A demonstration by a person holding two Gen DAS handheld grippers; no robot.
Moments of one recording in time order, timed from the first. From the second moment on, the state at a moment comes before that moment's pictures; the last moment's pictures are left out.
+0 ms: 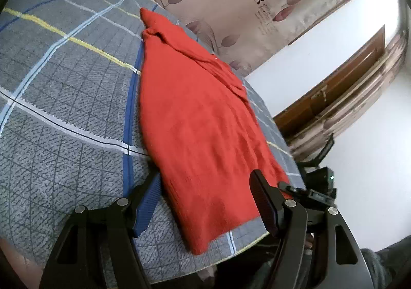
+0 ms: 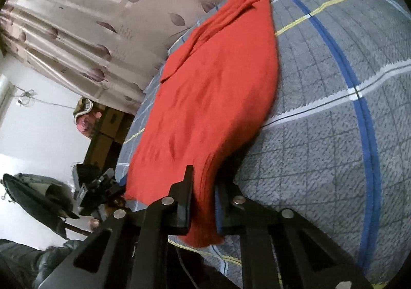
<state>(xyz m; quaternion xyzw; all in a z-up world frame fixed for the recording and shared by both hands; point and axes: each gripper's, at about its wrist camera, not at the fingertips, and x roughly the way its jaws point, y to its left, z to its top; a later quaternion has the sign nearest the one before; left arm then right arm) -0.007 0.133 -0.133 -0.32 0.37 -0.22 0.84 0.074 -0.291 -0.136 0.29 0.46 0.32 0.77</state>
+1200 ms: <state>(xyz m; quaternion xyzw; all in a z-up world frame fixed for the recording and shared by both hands) -0.008 0.093 -0.121 -0.14 0.40 -0.10 0.90 0.068 -0.292 -0.139 0.31 0.45 0.30 0.78</state>
